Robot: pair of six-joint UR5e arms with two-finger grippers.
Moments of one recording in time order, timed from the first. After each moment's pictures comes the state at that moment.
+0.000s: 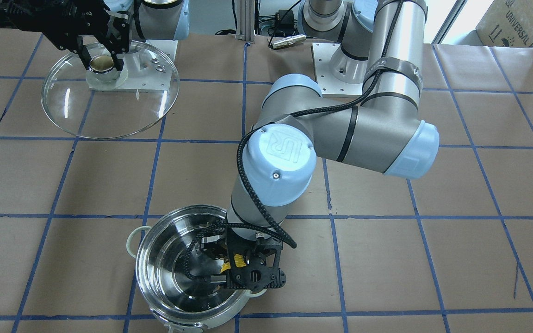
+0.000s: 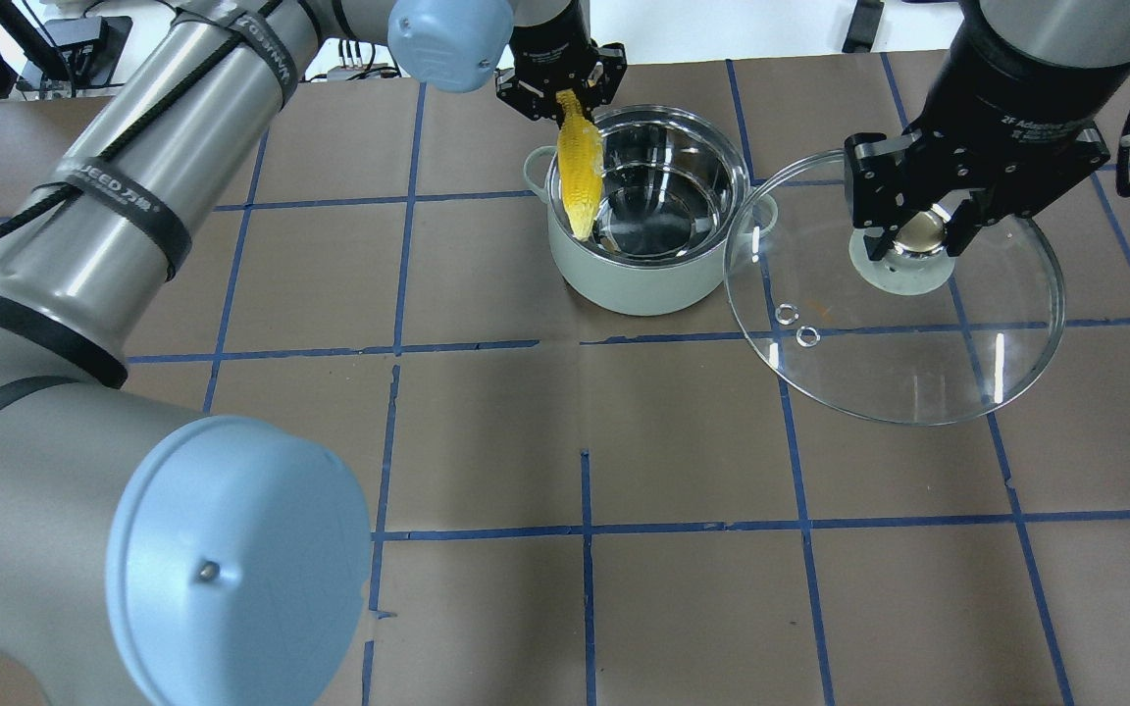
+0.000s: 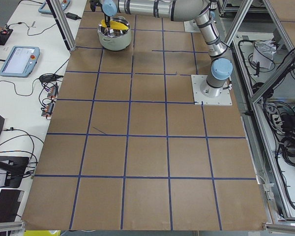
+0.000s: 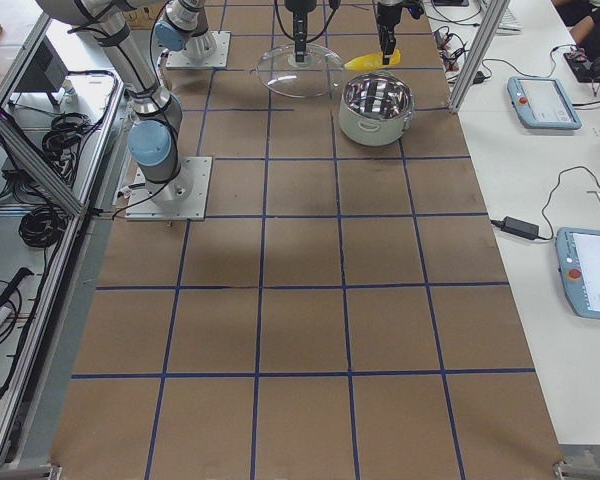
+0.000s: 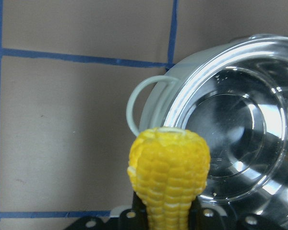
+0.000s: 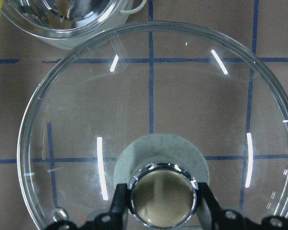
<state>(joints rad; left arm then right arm) -1.86 -2.29 -0.92 -1.36 1.44 -0.35 1.59 -1.69 1.50 -1.38 -1.59 0.02</state>
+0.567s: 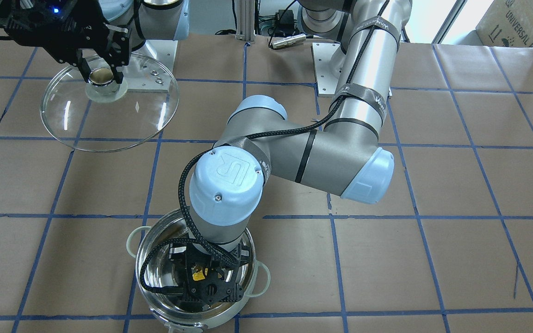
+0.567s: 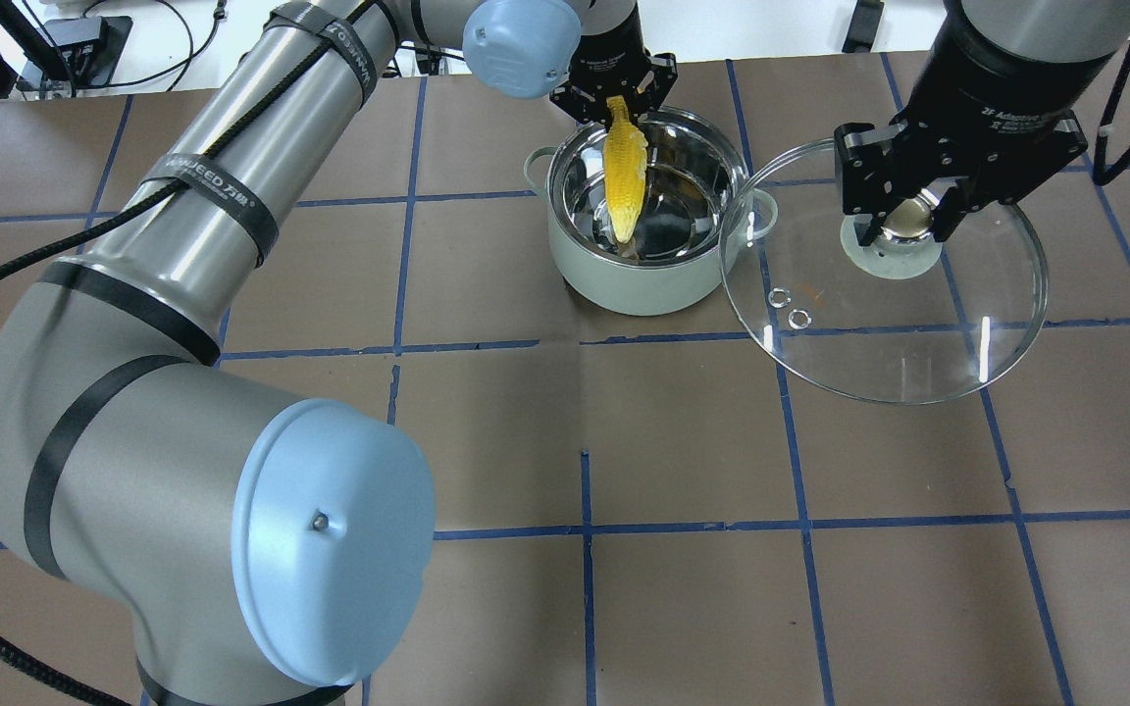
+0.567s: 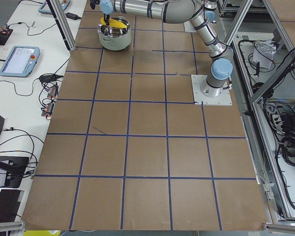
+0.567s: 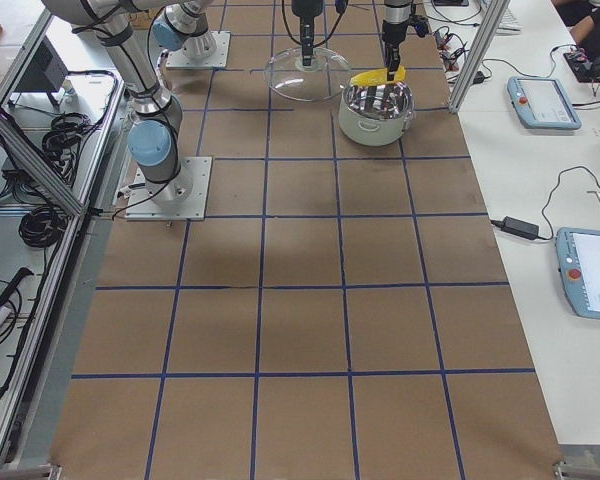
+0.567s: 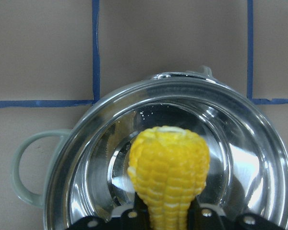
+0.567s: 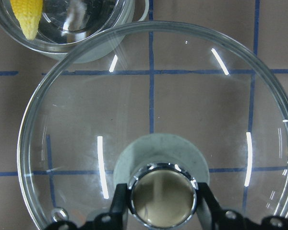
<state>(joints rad) -1.91 -2.37 -0.84 -1.37 1.44 -0.36 1.59 -1.67 1.51 -1.43 -1.59 0.02</state>
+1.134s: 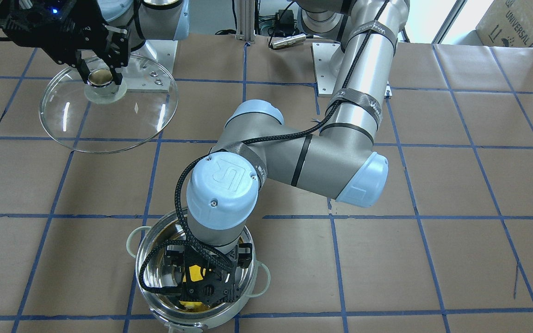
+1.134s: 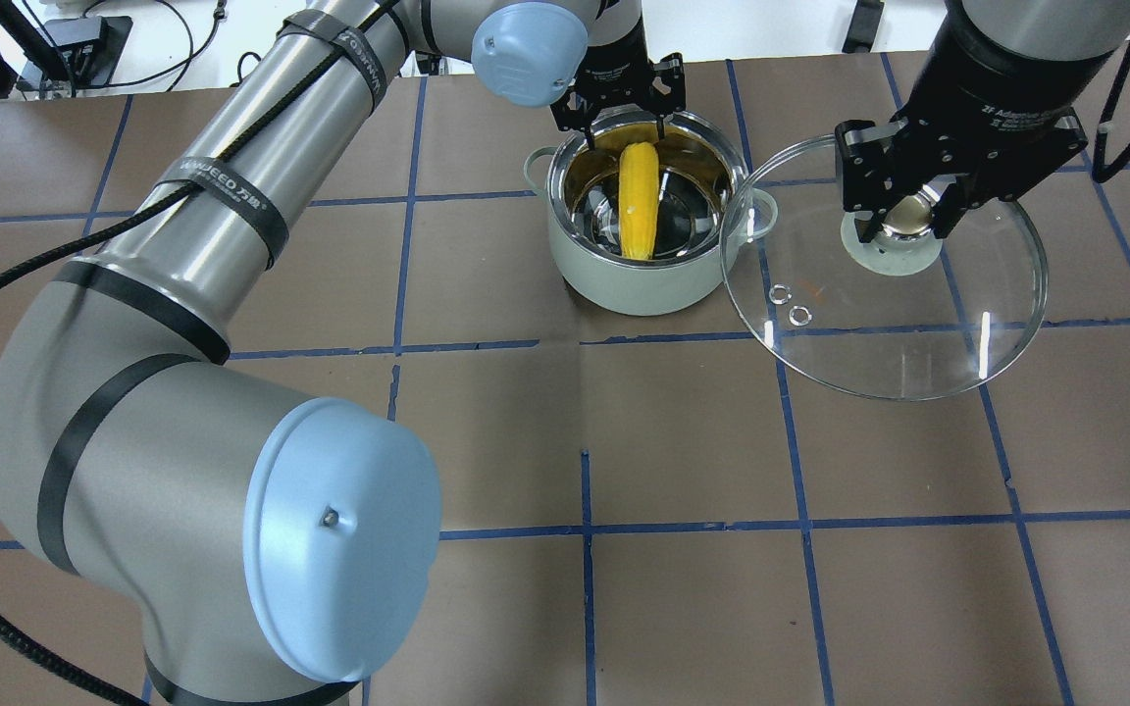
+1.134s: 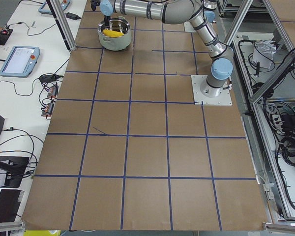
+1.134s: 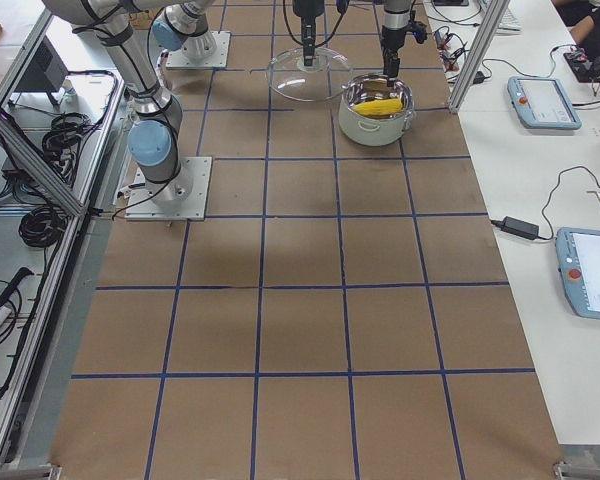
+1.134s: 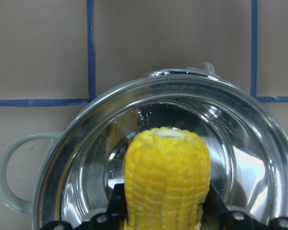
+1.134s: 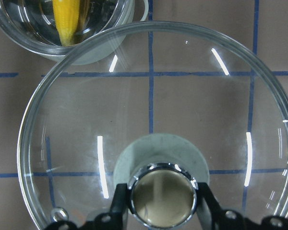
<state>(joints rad) -1.91 -2.37 -0.85 -1.38 1.44 -0.35 1.59 -1.67 1.51 -1.44 -1.59 0.01</state>
